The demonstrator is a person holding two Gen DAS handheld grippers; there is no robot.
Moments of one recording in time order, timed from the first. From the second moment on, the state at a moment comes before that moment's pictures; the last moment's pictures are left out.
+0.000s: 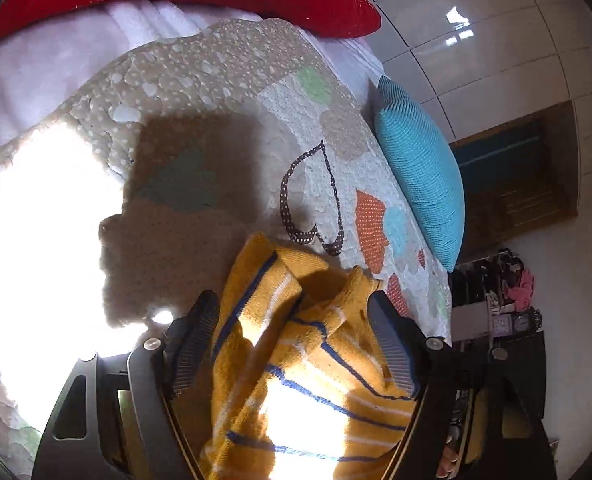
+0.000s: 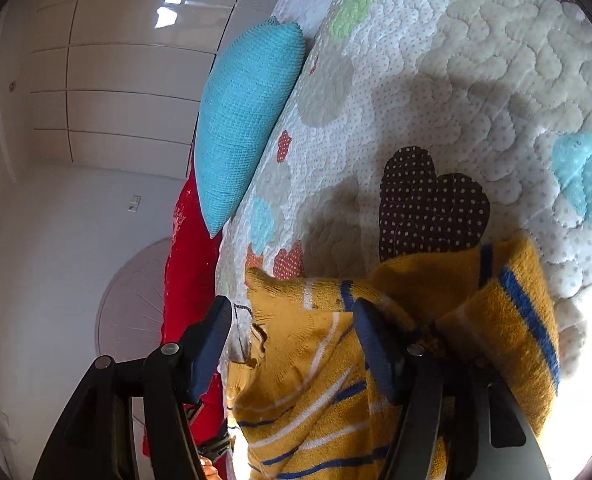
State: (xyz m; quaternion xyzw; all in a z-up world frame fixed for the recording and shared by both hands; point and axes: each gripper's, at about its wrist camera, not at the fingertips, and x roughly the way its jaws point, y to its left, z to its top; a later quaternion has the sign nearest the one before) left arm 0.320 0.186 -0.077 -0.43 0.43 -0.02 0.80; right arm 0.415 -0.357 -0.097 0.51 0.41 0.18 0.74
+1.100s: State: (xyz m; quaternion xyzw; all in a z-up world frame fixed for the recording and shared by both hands) left arm 0.408 0.121 -0.091 -0.18 0.53 -0.02 0.83; right arm 0.485 -0.293 -0.078 0.17 0.49 0.09 0.85
